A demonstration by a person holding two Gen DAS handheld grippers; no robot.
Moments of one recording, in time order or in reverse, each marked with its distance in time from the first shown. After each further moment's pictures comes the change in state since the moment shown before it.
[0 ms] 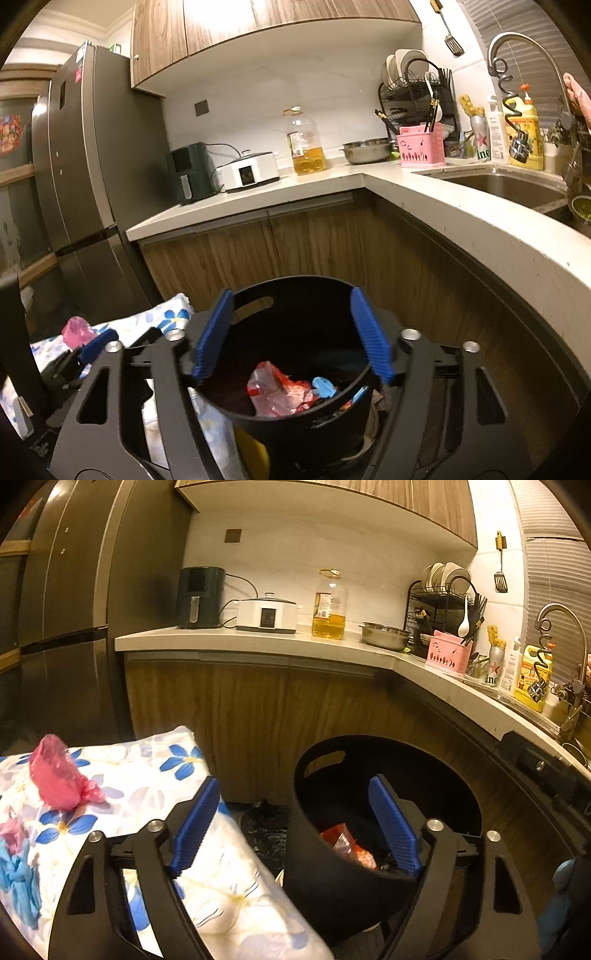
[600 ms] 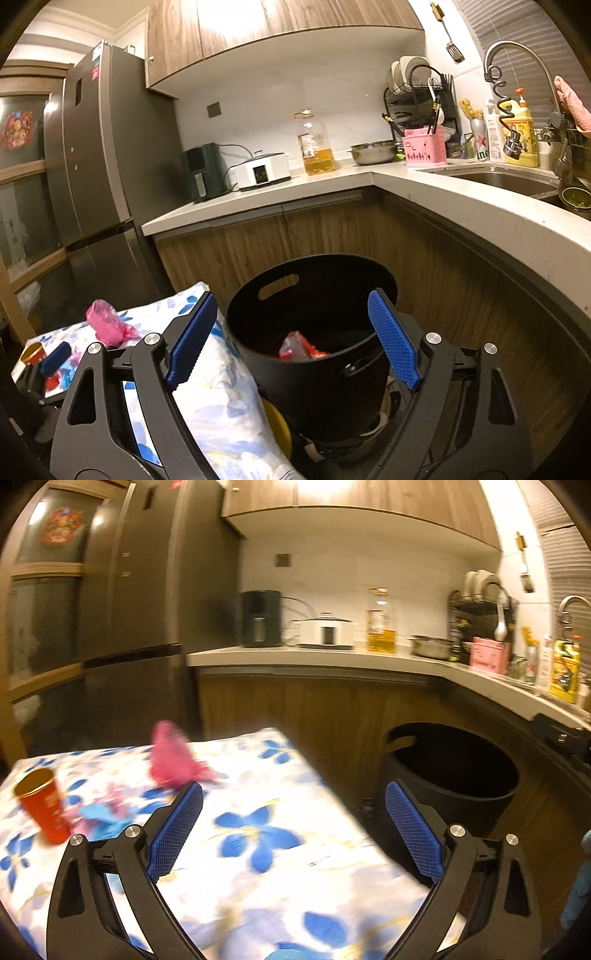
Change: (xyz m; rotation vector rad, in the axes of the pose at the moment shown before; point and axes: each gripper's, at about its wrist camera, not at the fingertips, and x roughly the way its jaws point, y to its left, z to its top) left arm -0.088 0.056 -0.042 0.016 -0.085 0.251; right arm -0.049 0.041 -0.039 -0.020 -0.017 0.012
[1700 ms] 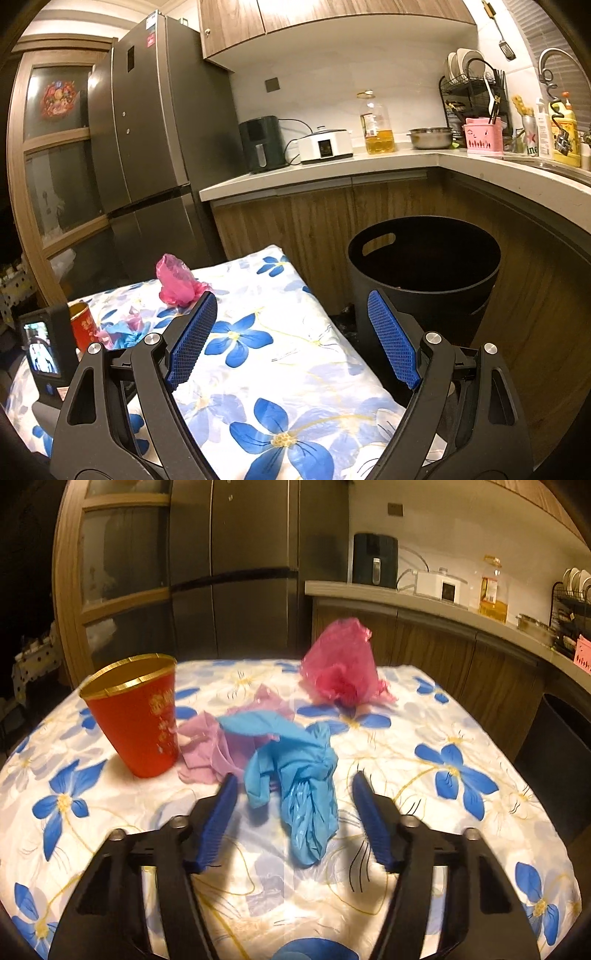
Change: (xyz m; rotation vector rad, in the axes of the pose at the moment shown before) left arm 0.038 0.138 -0.054 -0.156 0.242 0.280; right arm -0.006 0.111 -0.045 -0.066 0.075 0.155
